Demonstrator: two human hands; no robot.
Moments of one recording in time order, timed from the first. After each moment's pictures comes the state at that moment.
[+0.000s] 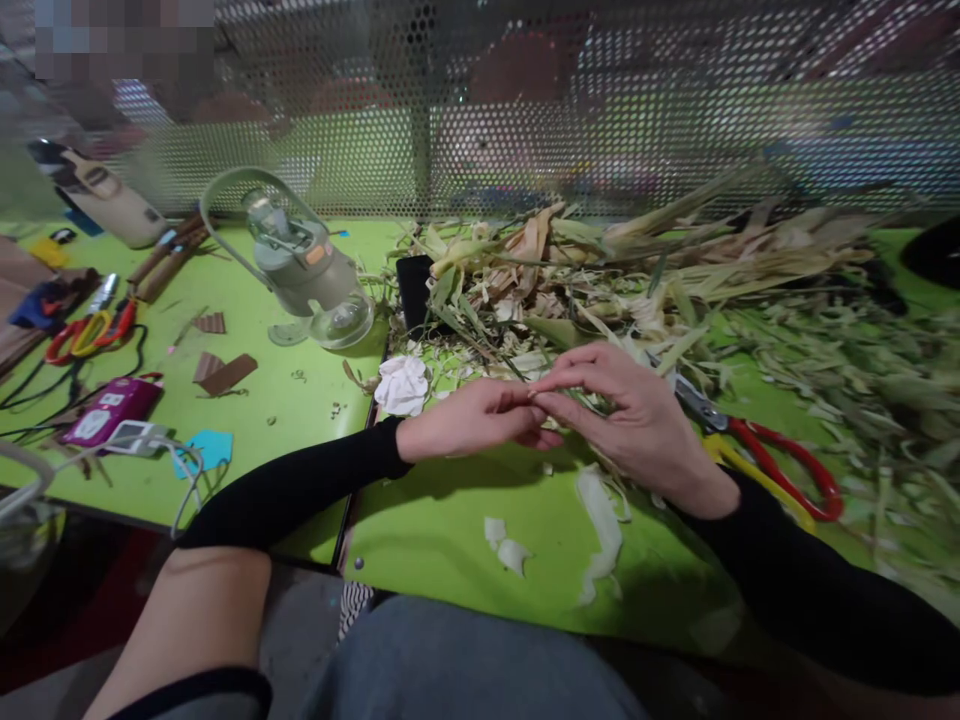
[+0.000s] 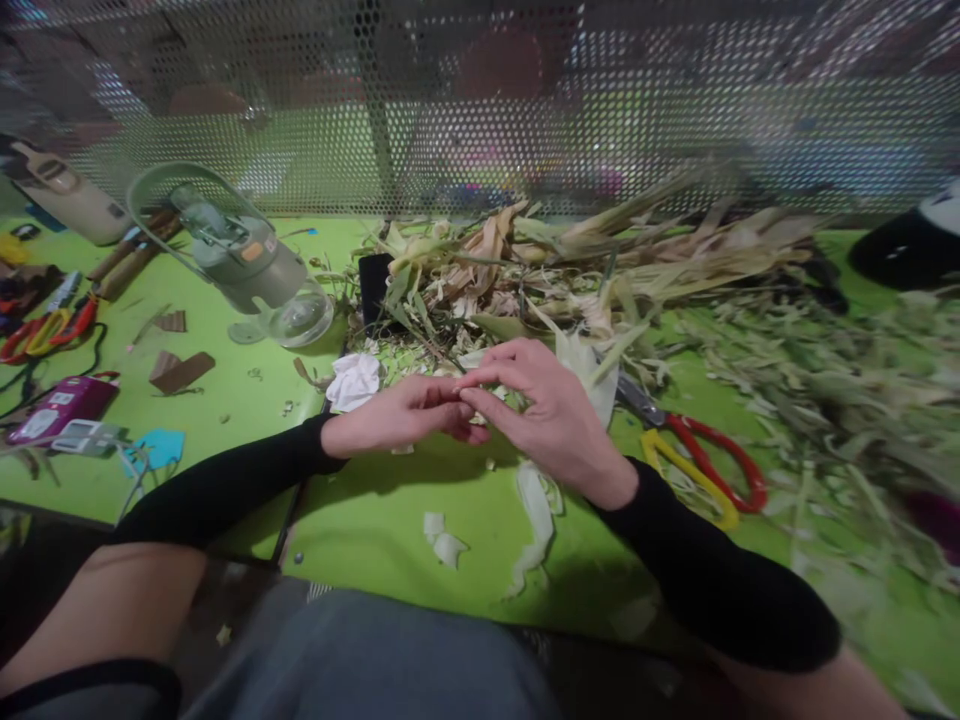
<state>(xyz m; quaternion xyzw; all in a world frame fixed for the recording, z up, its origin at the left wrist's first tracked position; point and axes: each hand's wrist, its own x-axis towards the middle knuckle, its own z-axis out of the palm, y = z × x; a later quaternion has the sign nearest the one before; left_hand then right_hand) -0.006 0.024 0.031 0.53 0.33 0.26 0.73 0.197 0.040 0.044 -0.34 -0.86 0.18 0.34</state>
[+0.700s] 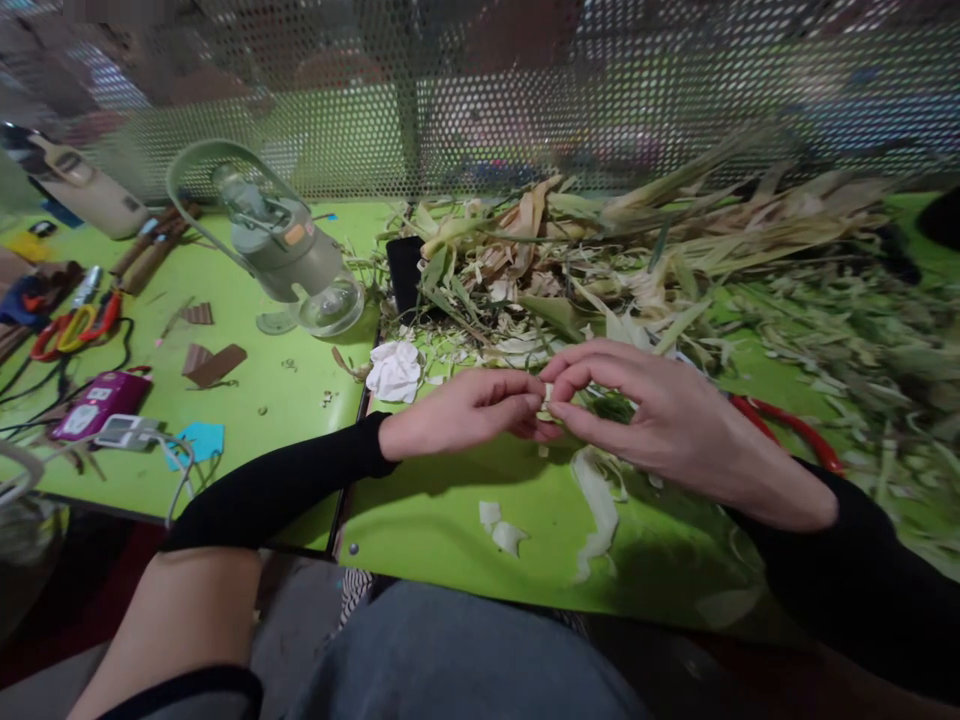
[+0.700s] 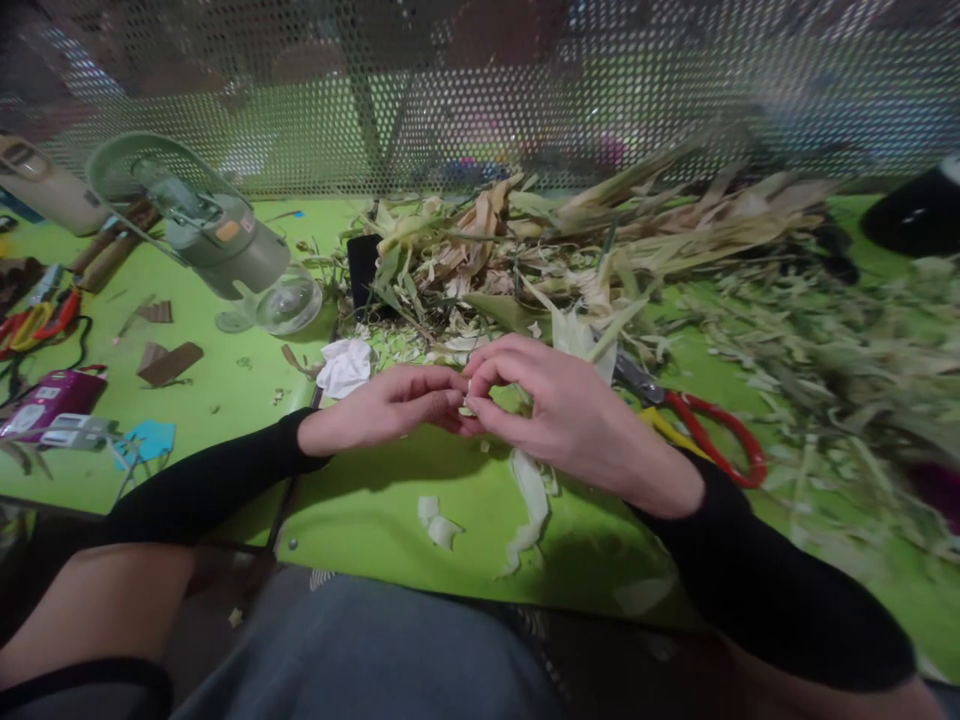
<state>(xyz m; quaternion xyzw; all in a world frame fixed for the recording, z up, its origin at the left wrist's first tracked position) -0.010 0.014 0.033 0.57 0.30 0.28 0.71 0.209 0.029 0.070 -0.32 -0.89 0.21 0.23</state>
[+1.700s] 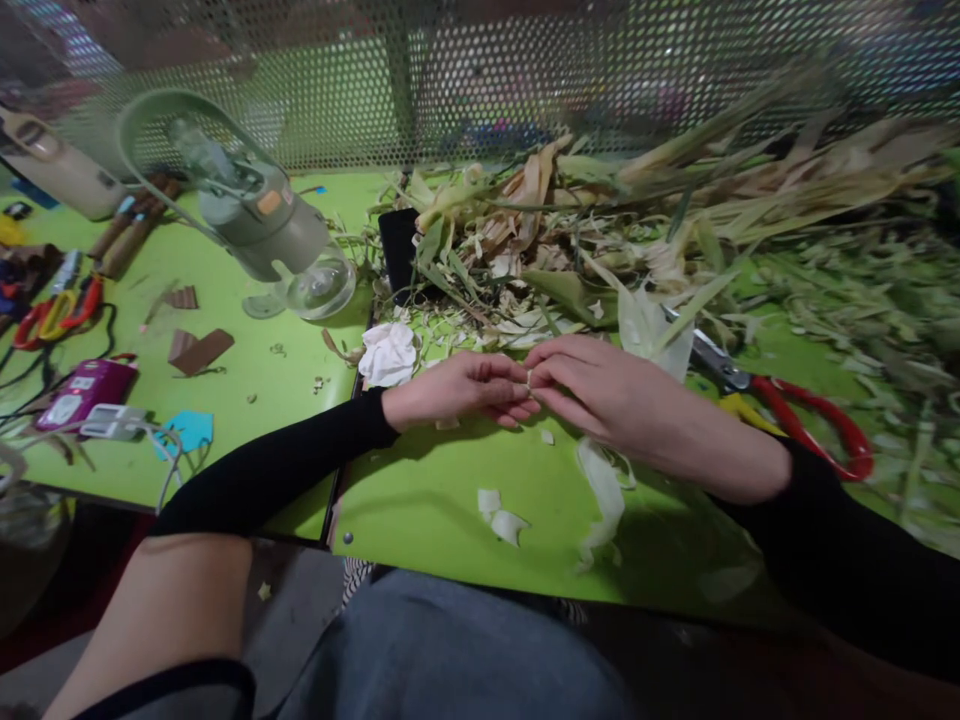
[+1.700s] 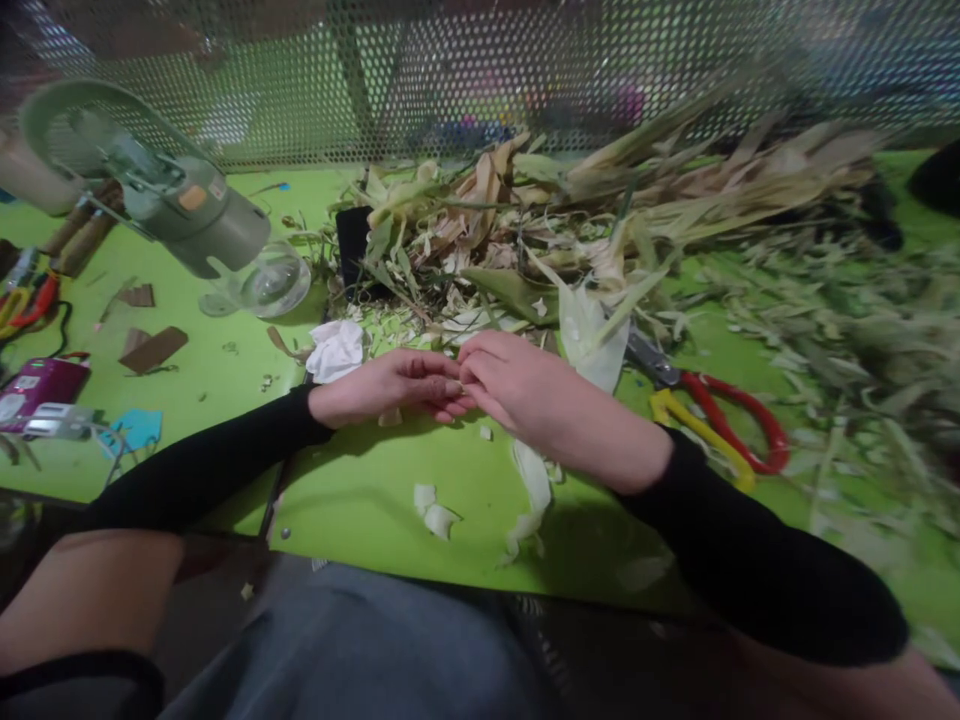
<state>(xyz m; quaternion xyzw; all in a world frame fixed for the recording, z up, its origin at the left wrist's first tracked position) -0.015 0.028 0.004 0.44 0.36 0.22 0.79 0.202 0.045 0.031 -0.25 -0.94 0.15 0.16</state>
